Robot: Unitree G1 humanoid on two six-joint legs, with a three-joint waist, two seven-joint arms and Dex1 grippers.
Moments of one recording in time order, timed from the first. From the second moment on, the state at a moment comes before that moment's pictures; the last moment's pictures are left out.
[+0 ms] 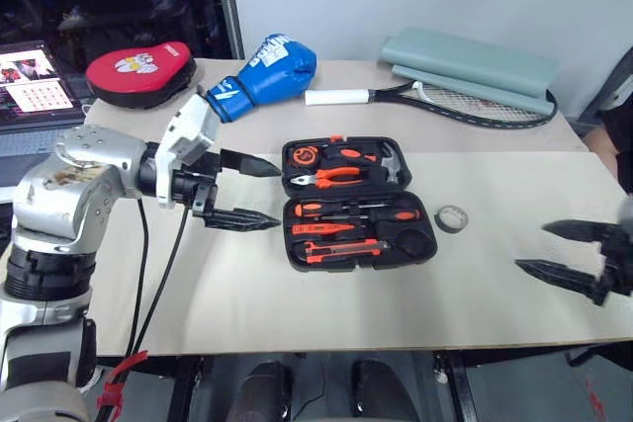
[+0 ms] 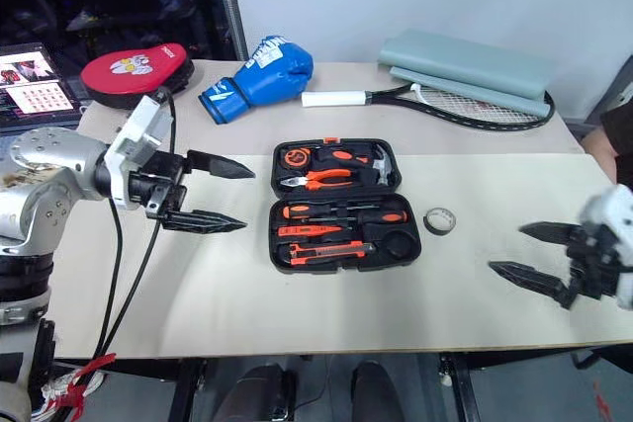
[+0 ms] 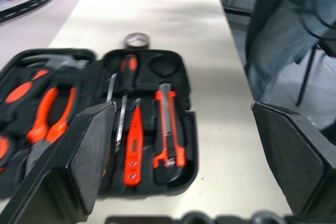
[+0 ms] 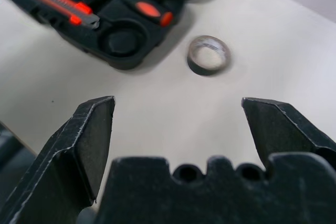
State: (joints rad) left arm -0.68 0.84 0.01 -0.21 -0.55 0.72 -1.43; right arm 0.10 -1.16 -0.46 -0.22 0.57 0.58 1.09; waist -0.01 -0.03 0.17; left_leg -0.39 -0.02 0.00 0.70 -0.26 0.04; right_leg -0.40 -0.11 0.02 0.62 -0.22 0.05
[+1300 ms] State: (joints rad) left arm -0.64 0.85 -0.12 -0.30 -0.52 0.57 -1.42; right arm -0.49 -1.10 0.13 -0.02 0.20 0.34 1.42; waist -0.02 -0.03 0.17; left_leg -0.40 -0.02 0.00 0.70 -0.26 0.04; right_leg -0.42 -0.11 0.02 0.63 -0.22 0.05
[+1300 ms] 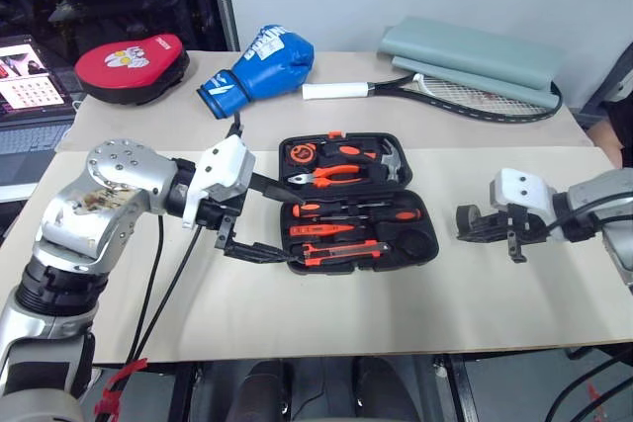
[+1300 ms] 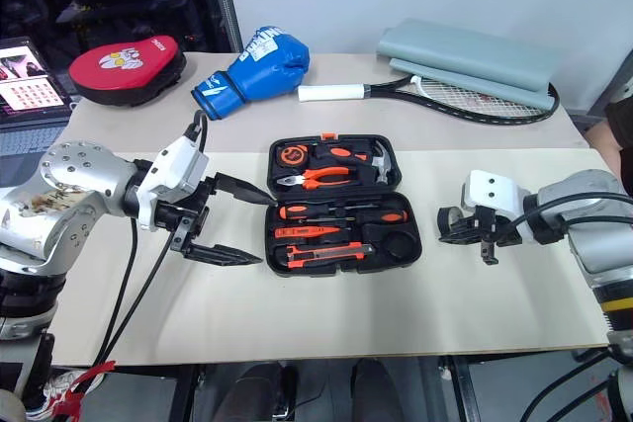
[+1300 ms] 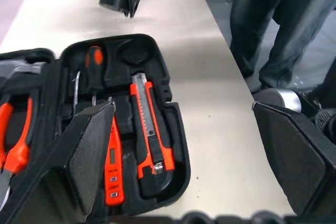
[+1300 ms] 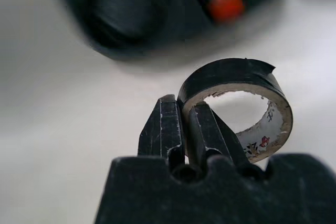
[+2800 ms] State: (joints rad) left arm -0.57 0.76 -0.14 -0.07 -0.35 0.55 -1.12; right arm -0.22 -0.95 -0.28 -0.34 0.37 0.83 1.09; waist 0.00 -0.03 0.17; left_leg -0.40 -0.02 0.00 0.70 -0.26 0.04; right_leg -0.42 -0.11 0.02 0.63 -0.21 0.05
